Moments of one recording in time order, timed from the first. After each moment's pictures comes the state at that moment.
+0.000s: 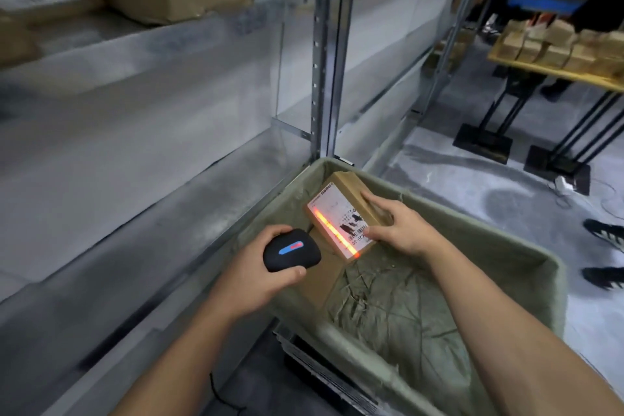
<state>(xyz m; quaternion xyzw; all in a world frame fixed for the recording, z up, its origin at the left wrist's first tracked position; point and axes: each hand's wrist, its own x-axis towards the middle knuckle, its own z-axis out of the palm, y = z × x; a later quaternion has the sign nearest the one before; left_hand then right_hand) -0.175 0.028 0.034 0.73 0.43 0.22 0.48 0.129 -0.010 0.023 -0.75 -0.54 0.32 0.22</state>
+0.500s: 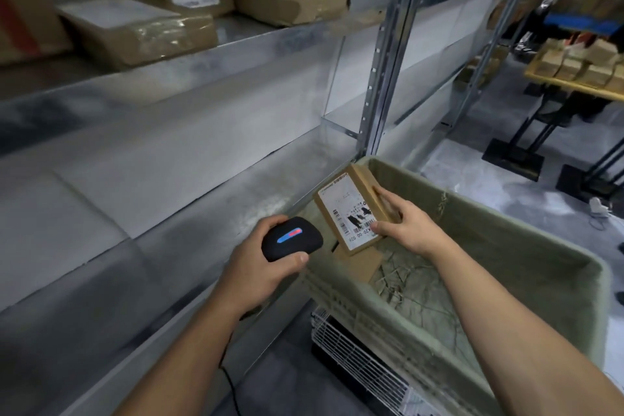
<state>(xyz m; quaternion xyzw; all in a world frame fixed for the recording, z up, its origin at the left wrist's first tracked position) -0.296 -0.002 0.052 0.67 0.48 0.30 0.47 0.011 -0.015 0.037 -0.73 -0.55 0.32 0.27</state>
